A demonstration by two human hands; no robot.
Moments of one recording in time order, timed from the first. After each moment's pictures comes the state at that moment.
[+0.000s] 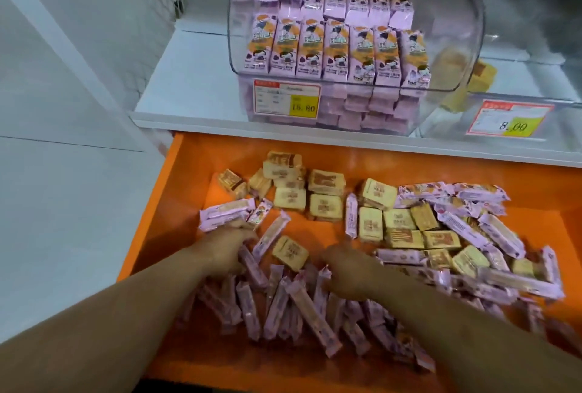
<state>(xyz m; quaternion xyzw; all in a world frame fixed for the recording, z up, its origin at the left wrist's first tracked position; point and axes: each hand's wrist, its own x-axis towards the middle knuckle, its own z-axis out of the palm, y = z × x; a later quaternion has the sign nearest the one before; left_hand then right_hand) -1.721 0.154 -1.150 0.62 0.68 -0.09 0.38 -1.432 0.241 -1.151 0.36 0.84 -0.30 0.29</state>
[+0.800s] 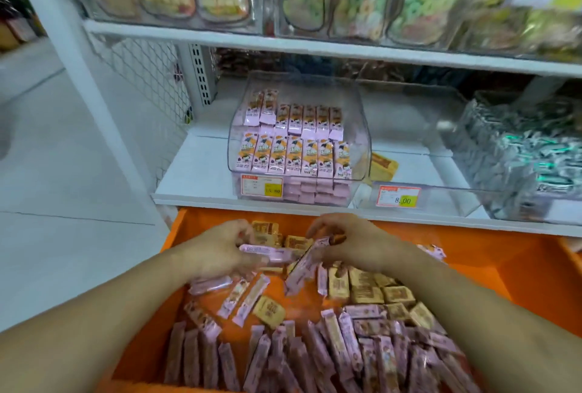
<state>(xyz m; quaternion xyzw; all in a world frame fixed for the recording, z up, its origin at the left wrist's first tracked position) -1.676 0.172 -0.936 0.47 0.69 0.22 0.51 -1.417 0.276 -0.906 0.42 0.76 -0.51 -0.02</state>
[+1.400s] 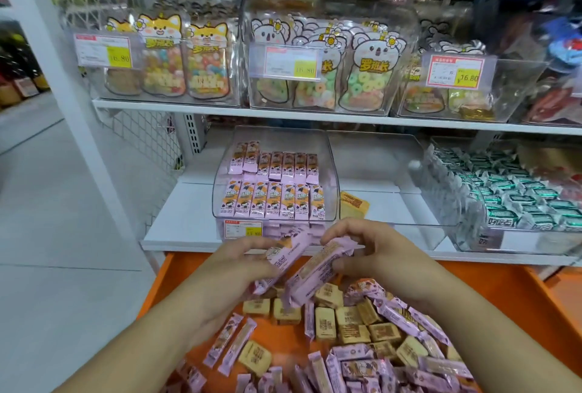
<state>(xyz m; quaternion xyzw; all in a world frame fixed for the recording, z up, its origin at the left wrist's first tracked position) -1.594 0.151 -0.825 0.32 0.63 0.45 0.55 -1.360 0.255 -0.811 0.39 0.70 -0.56 -0.21</state>
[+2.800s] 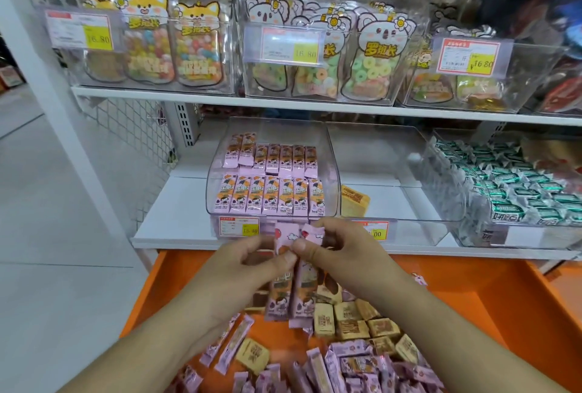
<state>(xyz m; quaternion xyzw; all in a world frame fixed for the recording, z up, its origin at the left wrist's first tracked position) -1.590 0.159 -0.836 0.37 0.62 0.44 0.54 -1.404 0.252 -0.839 0.42 0.74 -0.47 -0.24</state>
